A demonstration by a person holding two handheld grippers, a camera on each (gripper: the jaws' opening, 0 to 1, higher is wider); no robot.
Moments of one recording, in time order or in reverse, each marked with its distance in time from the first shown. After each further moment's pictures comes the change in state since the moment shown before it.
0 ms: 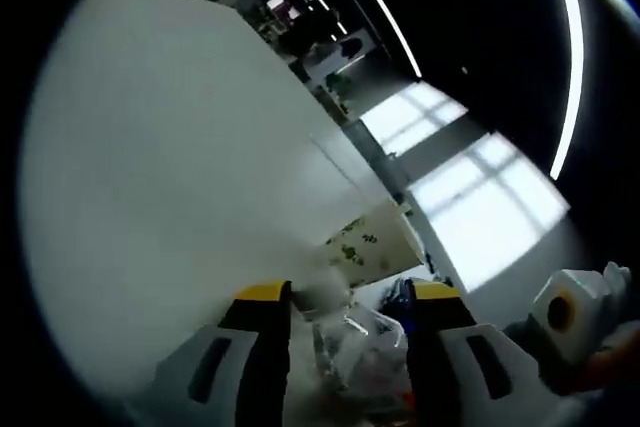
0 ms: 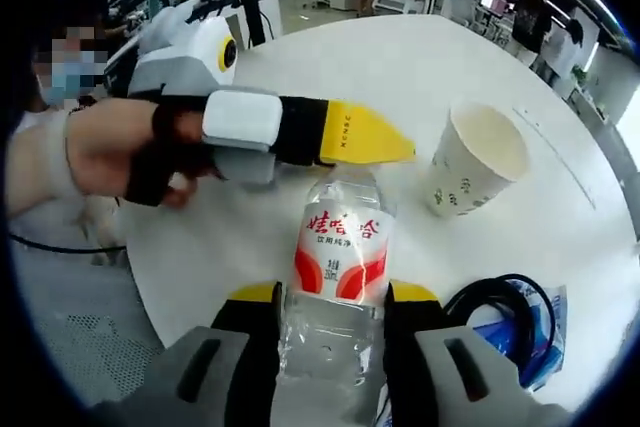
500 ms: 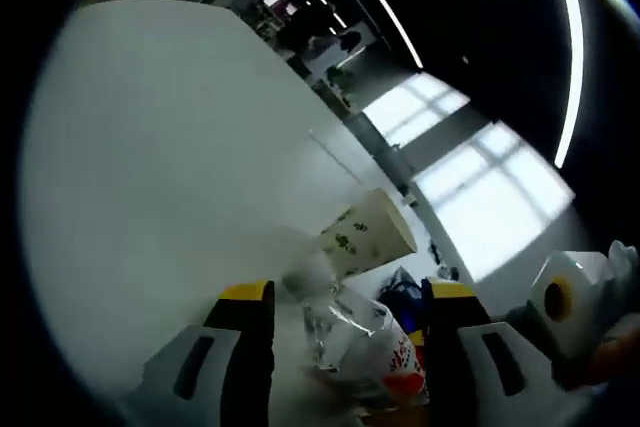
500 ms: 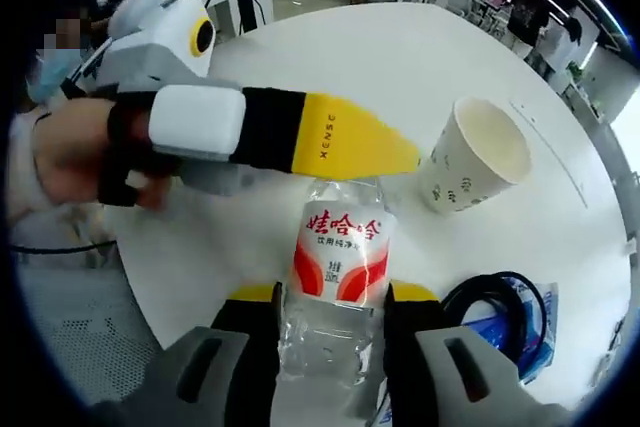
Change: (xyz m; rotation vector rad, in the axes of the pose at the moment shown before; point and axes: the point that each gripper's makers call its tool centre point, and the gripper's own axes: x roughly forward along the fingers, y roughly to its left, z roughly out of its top) left arm -0.007 -0.009 -0.005 0.039 0.027 0.022; right arm 0.006 -0.004 -0.002 -0.004 0.077 -0.056
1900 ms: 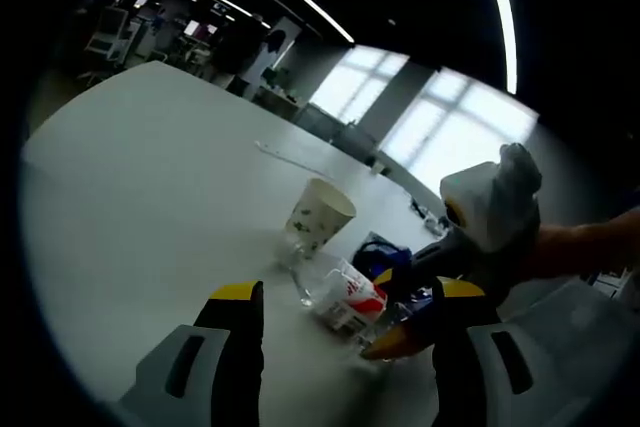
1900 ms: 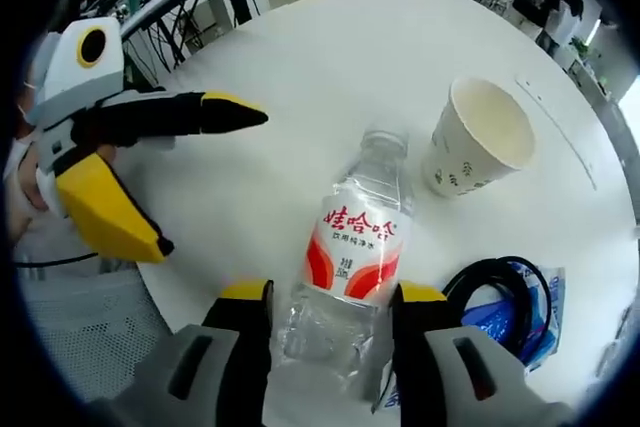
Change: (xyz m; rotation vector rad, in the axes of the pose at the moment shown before) left arm -0.070 -0.031 -0.005 0.351 0.073 -0.104; right arm -0.004 -0.002 -0.007 0.046 0.105 0.041
